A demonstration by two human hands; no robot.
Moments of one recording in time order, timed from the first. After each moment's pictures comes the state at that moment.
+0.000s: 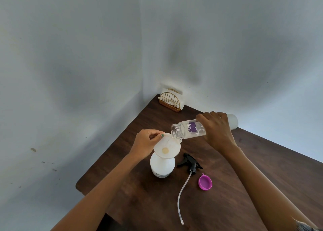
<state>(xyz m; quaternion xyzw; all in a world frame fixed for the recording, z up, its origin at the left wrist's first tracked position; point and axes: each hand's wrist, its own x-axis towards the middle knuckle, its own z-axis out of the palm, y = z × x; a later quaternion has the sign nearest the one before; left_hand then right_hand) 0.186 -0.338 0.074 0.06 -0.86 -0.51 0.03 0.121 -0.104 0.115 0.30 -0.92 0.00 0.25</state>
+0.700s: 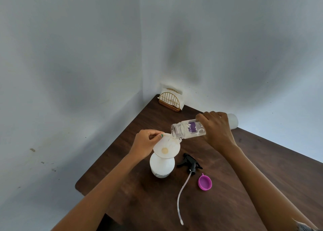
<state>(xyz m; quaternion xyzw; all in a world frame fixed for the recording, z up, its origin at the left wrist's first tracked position) 0.185 -0.337 0.074 0.06 -0.85 -0.52 0.03 0.121 -0.103 0.118 0.30 -0.92 -0.01 0.25</state>
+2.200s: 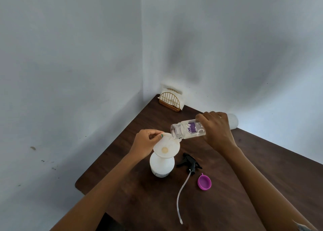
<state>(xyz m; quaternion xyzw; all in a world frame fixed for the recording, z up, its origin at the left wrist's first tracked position) 0.188 -0.338 0.074 0.06 -0.85 -0.53 0.03 0.125 -0.105 0.121 0.31 -0.91 0.00 0.26</state>
